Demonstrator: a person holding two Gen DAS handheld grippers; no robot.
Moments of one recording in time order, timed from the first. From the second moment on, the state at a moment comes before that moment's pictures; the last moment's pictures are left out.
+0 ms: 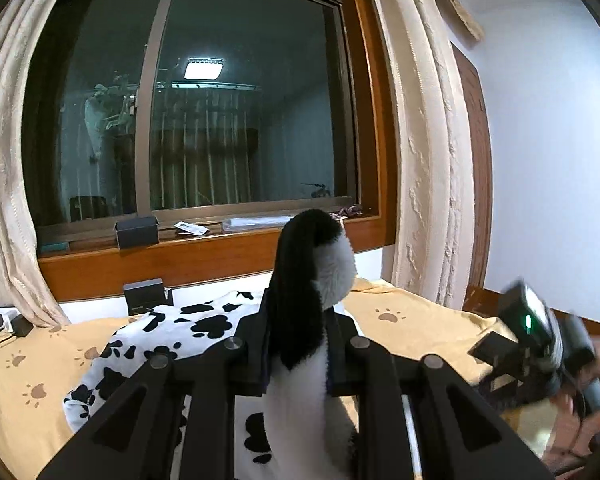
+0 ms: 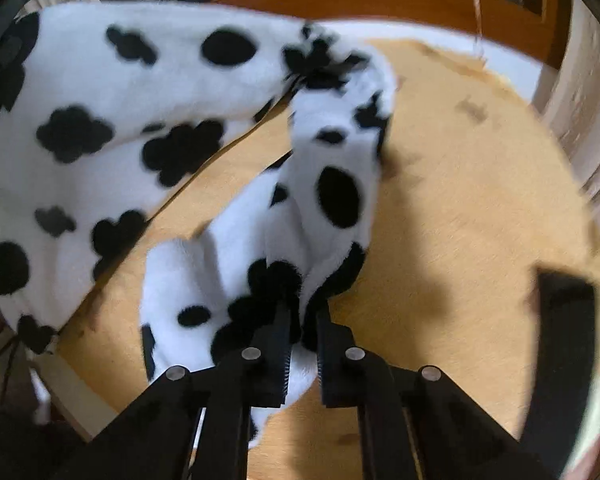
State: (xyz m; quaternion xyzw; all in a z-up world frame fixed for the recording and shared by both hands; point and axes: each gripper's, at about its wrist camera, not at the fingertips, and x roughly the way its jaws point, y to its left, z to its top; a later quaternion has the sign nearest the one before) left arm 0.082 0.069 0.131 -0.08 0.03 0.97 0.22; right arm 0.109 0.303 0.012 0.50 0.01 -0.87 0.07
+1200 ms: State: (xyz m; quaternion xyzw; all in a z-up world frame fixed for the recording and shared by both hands) left arm 0.076 0.226 0.057 -0.41 0.08 0.67 0.62; right arm 0.103 0.509 0.051 0.40 0.11 -0.88 -0.24
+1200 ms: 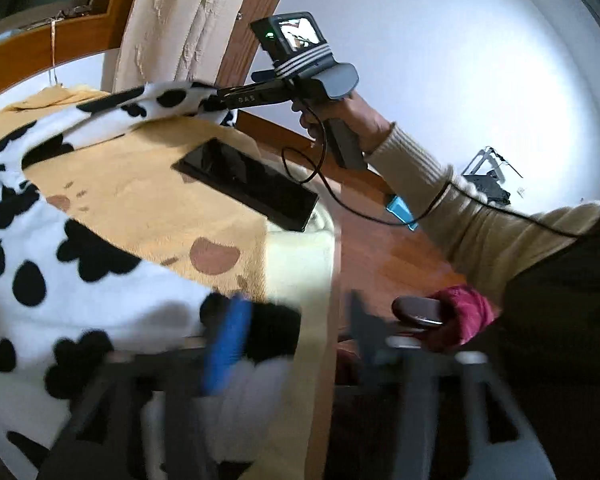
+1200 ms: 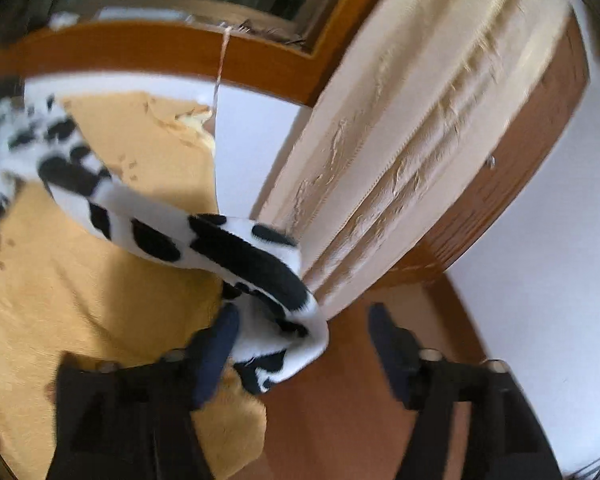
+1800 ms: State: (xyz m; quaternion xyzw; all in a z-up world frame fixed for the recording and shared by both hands) left arm -0.039 0.189 0.039 -0.39 -0.01 0.79 0.48; right arm -0.117 0.404 0.087 0.40 -0.03 -0.91 0.11
